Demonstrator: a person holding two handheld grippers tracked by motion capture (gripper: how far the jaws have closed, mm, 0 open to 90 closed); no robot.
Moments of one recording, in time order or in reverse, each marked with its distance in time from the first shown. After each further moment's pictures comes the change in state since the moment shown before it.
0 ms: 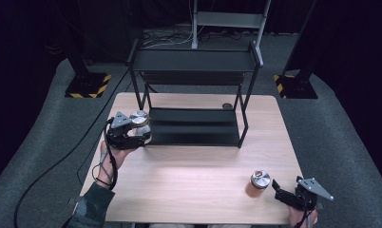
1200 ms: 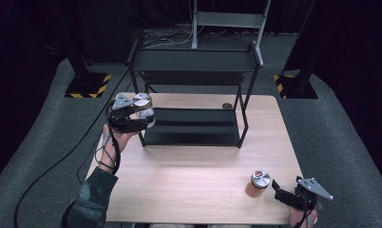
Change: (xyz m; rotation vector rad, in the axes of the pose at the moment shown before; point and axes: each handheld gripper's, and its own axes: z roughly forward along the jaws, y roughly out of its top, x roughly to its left) left arm 0.007 0.043 0.004 -0.056 -0.011 0.015; right arm 0.000 0.001 0.001 0.007 0.001 -0.003
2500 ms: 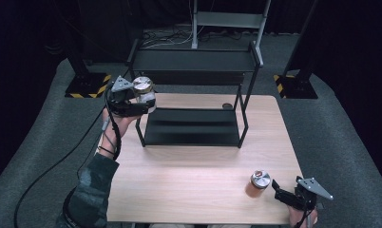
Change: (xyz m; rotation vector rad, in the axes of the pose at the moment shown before) left arm 0.006 0.040 -0.001 -0.037 0.013 0.008; right arm 0.000 0.001 0.000 0.004 -0.001 0.000
